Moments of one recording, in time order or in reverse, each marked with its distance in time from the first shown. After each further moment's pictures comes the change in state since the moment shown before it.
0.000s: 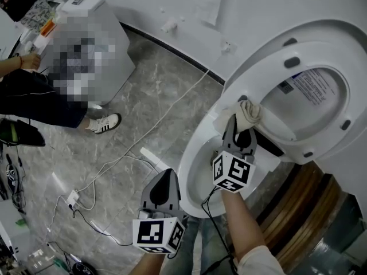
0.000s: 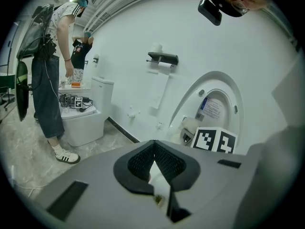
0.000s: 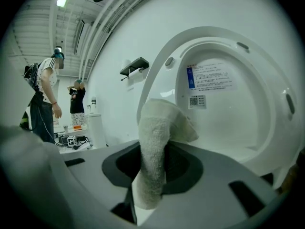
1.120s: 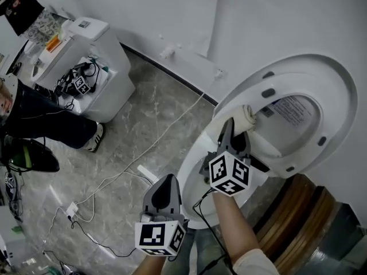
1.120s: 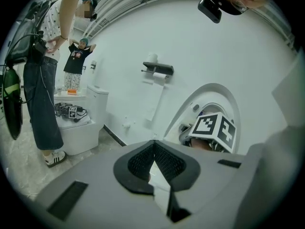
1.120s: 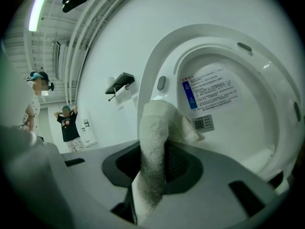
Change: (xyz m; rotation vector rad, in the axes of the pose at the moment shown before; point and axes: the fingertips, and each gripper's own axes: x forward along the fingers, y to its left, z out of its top) left arm 0.003 -0.034 0.060 0.007 -0.076 -0.034; right arm 0.020 -0.001 0.088 0.289 -0.043 -0.023
